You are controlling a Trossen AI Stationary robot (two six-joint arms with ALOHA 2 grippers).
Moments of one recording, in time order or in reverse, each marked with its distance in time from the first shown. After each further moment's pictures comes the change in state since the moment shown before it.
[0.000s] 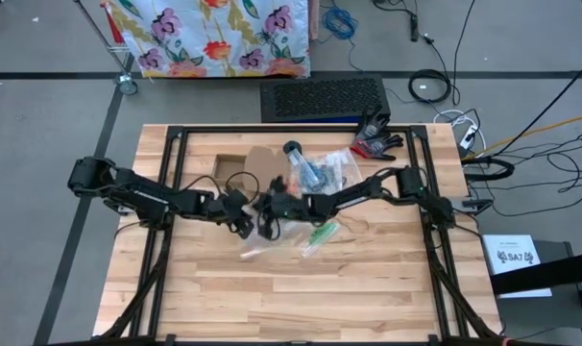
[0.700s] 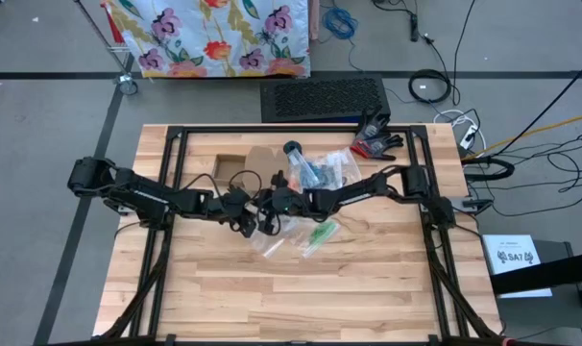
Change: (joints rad) left arm 0.006 0.001 -0.002 0.102 0.022 0.001; right arm 0.003 -0.063 0.003 -0.082 0.001 -0.008
